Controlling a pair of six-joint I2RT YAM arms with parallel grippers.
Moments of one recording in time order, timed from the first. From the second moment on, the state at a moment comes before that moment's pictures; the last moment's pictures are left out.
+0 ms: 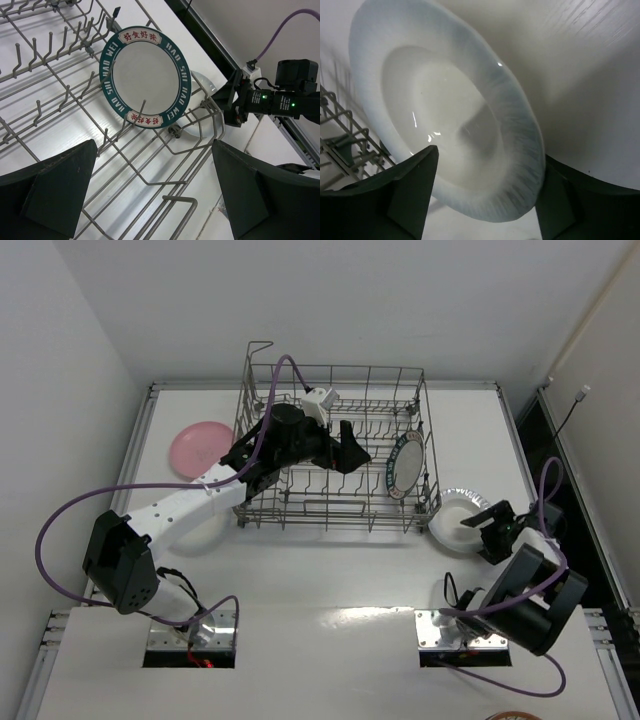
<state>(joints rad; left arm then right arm) -0.69 1.48 1.22 -0.01 0.27 -0.45 -0.68 1.23 0.40 -0.26 -0.44 0.48</state>
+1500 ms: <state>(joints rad) -0.69 1.47 1.22 -0.02 0.24 -0.46 -0.62 0.67 0.92 -0.57 -0.36 0.50</state>
